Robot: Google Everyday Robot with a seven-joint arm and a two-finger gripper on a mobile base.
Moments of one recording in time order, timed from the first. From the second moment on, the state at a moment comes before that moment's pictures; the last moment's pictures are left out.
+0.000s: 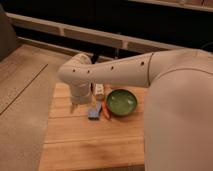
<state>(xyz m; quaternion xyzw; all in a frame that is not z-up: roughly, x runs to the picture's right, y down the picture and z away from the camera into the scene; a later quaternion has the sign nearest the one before) -0.108 0.103 0.703 -0.26 0.23 0.64 0.68</state>
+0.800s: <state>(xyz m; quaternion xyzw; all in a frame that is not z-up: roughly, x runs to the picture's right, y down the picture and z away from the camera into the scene) -0.064 0.060 0.722 -0.20 0.23 0.64 0.71</state>
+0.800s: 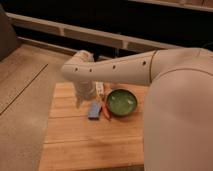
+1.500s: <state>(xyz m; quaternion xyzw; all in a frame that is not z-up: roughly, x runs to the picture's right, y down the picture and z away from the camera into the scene) 0.003 -0.056 0.728 -0.11 0.17 0.62 0.76</state>
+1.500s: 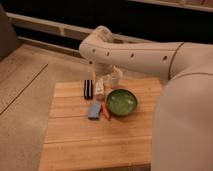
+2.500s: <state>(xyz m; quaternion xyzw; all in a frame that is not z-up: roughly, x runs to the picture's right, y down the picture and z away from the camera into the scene) 0.058 -0.125 0.795 -0.07 0.11 0.60 0.79</state>
